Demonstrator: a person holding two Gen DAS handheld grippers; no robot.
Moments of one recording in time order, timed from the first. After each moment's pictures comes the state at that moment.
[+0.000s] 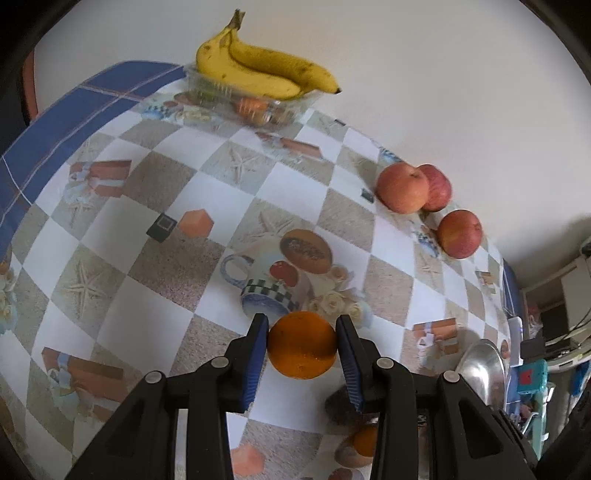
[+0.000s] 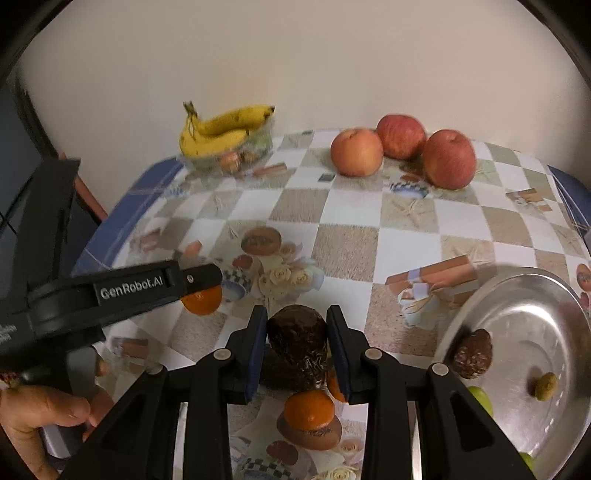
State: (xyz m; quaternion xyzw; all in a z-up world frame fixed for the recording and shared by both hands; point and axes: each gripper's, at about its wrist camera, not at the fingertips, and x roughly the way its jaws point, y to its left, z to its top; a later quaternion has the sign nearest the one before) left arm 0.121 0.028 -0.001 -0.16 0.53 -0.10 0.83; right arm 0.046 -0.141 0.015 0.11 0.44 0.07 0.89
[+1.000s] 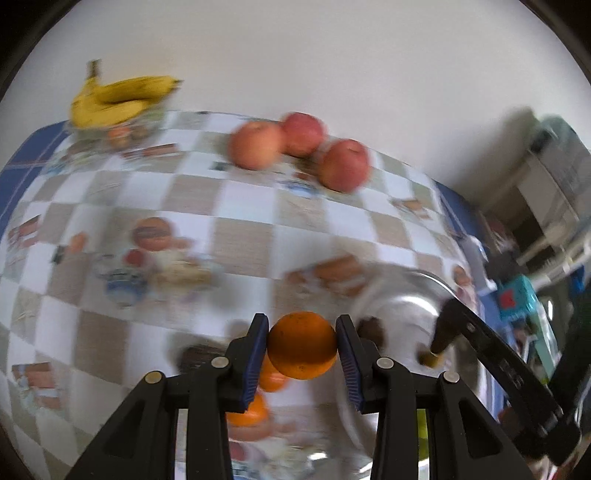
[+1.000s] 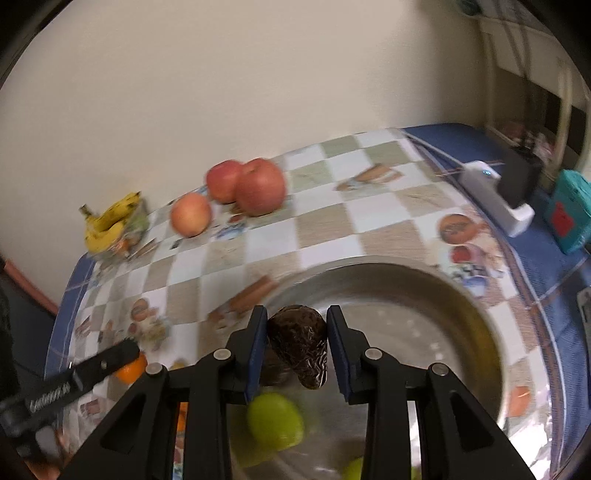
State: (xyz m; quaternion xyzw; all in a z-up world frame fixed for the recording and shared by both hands) left arm 0.069 -0.110 0.026 -0.04 0.51 -0.24 0.82; right arm -0.001 -0.303 0.019 0.21 0.40 -0.11 0.88
